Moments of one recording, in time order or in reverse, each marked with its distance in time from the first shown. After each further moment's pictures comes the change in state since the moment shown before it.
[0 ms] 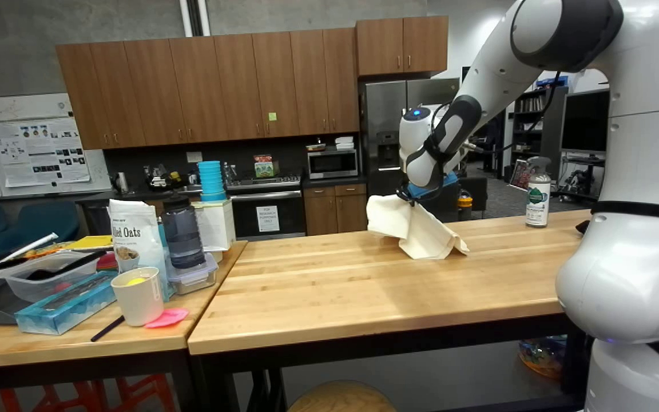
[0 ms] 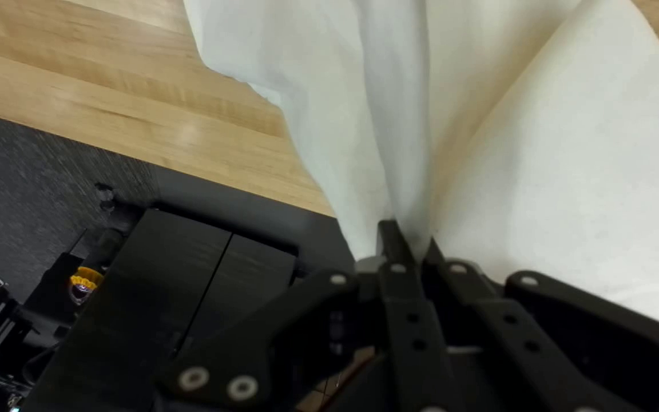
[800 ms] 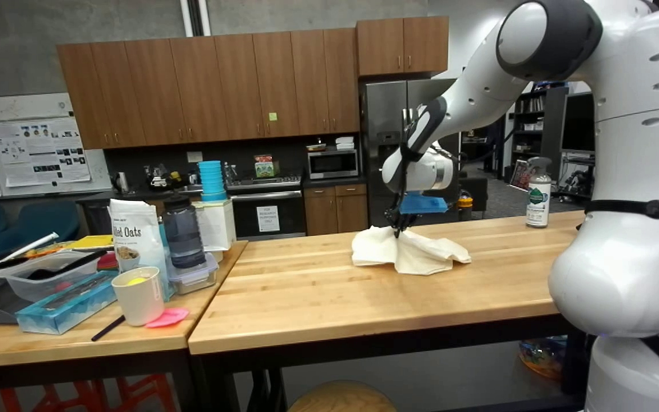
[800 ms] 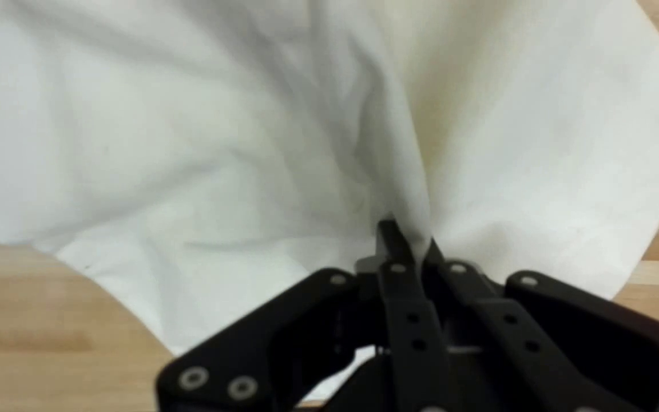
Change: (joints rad) arm -0.153 0.095 0.247 -0.030 0.711 -0.055 -0.418
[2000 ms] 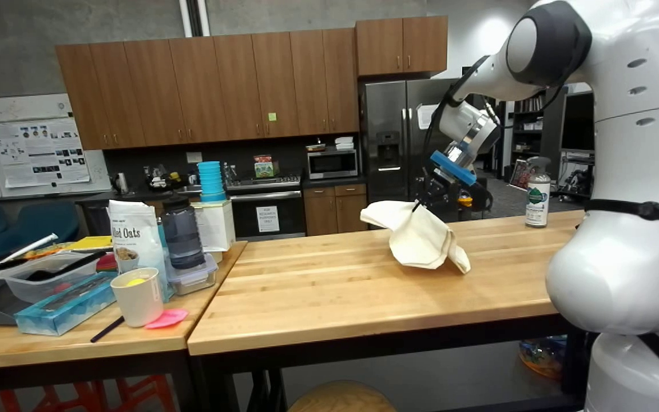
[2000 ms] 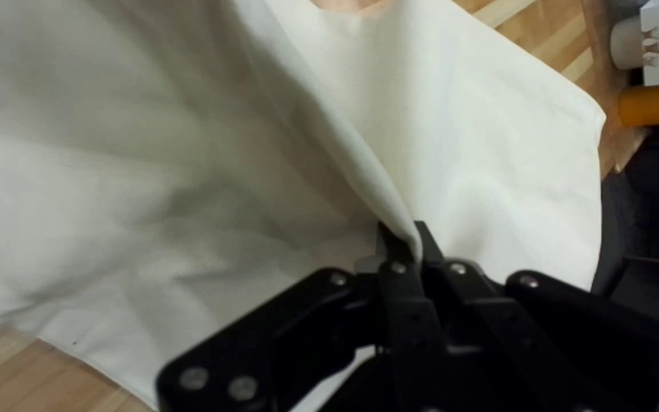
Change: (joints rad) arm -0.064 0.011 -0.269 0.254 0.697 -0.747 -0.053
